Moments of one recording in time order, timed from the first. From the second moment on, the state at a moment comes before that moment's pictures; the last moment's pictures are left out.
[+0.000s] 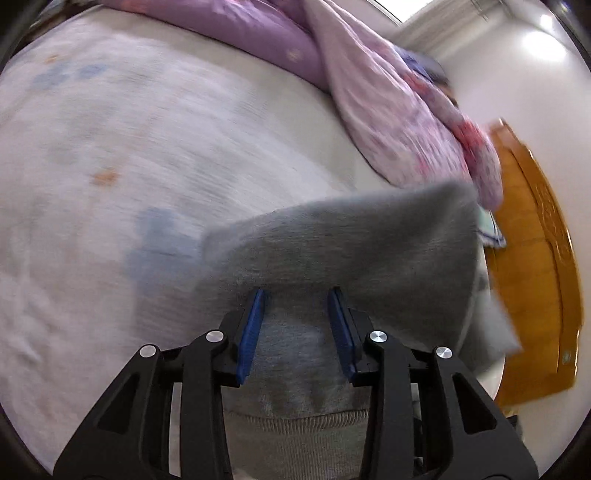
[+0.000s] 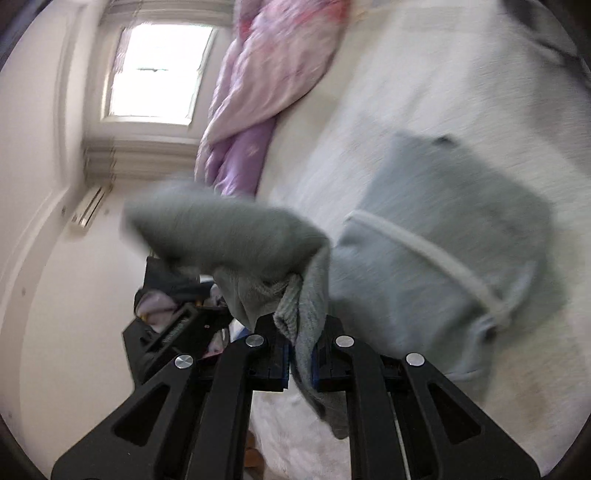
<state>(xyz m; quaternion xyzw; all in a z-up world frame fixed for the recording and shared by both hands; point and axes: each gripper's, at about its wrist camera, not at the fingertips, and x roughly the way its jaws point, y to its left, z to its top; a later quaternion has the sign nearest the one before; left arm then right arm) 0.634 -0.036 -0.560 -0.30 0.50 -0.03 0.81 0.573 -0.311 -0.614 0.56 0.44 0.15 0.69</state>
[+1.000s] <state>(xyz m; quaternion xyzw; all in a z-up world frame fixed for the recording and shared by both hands) 0.651 -0.082 -0.617 -0.18 0.59 -0.04 0.78 0.632 -0.310 -0.560 0.22 0.54 0.13 0.80</state>
